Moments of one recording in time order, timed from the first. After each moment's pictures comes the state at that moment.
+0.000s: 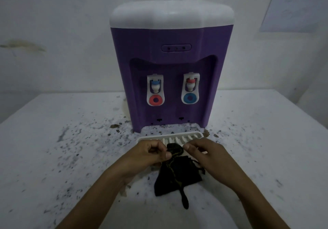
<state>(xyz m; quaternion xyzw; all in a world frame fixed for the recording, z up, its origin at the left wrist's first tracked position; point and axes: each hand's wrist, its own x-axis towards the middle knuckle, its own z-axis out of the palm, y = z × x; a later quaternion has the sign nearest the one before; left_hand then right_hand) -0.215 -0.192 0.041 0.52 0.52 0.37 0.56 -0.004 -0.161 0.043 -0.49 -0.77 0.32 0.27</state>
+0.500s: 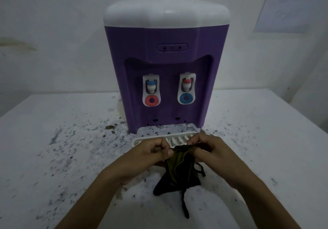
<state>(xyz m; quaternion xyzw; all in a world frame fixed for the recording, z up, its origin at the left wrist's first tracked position) -0.206 -0.194 0.055 0.58 0.47 0.36 0.57 0.003 -0.166 0.061 -0.41 -0.71 0.47 0.33</state>
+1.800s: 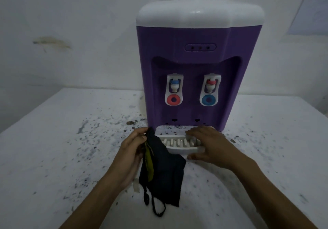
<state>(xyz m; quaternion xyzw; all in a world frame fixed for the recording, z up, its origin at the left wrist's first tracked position) -0.250 -0.208 0.022 0.32 0.48 0.65 0.50 -0.027 -0.094 0.018 -0.39 -0.92 0.08 0.08</state>
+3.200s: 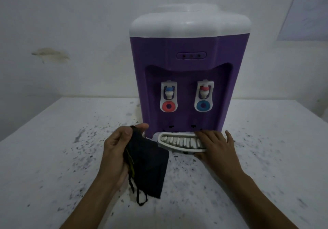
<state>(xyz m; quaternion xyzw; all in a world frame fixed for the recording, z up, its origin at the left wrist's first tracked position) -0.256 -0.210 0.040 0.38 0.40 0.73 0.40 -0.011 -0.085 -0.026 -0.44 -0.85 -0.12 0.27</state>
